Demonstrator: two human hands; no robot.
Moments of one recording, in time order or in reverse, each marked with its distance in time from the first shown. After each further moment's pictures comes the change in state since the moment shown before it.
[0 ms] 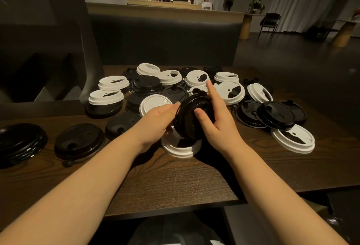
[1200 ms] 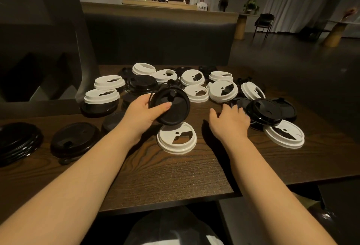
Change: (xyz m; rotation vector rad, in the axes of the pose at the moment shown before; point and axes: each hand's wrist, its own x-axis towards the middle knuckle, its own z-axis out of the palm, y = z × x) left_hand 0.018 -0.011 -0.021 -0.061 0.232 -0.009; right_hand 0.012 0.021 -0.016 -0.780 -0.069 0.738
